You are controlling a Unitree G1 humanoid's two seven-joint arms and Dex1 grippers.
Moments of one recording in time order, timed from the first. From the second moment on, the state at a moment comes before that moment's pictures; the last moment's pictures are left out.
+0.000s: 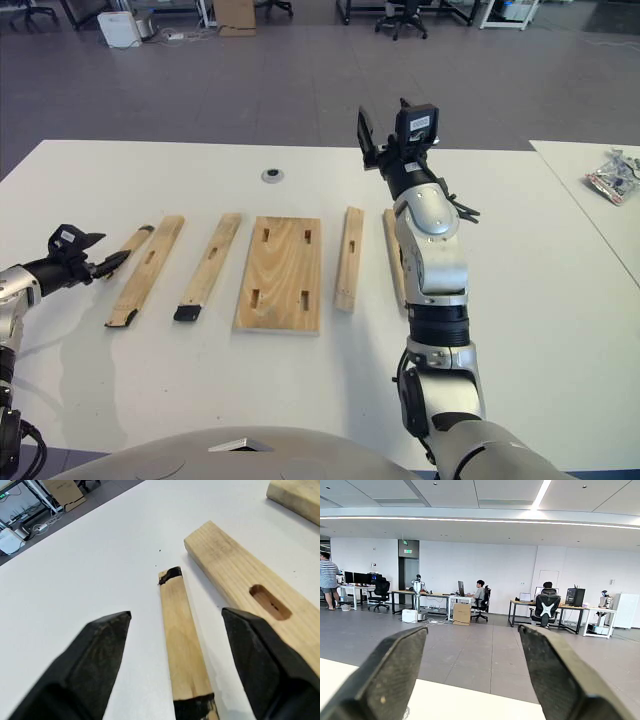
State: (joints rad) left arm -0.26 0.76 0.17 0.71 -0.10 -0.08 -0.85; right arm -0.48 -0.18 -0.10 -0.10 0.15 0.26 0.14
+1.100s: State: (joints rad) left arm -0.37 0.63 0.05 0.11 -0.05 -0.18 -0.55; right arm -0.55 0.10 -0.16 -0.25 0.79 0.70 0.10
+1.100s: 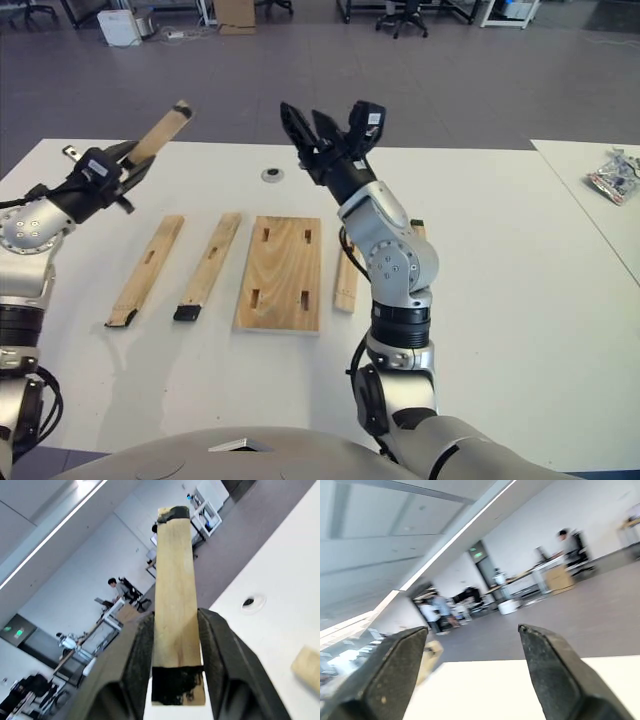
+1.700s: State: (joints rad) left arm -0.43 0.43 -0.09 -0.21 -0.23 0.06 -0.64; right arm -0.58 0.14 -0.19 -0.29 1.16 0.71 -0.02
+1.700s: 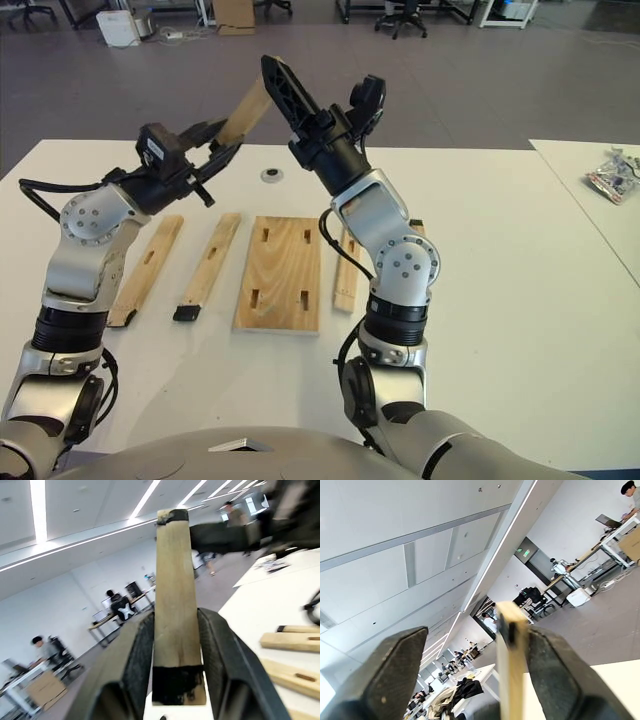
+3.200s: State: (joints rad) left arm -0.05 0.40 0.12 -0.43 -0.23 0.19 -0.39; right arm -0.24 -0.12 -0.02 -0.49 0.43 0.83 -0.28
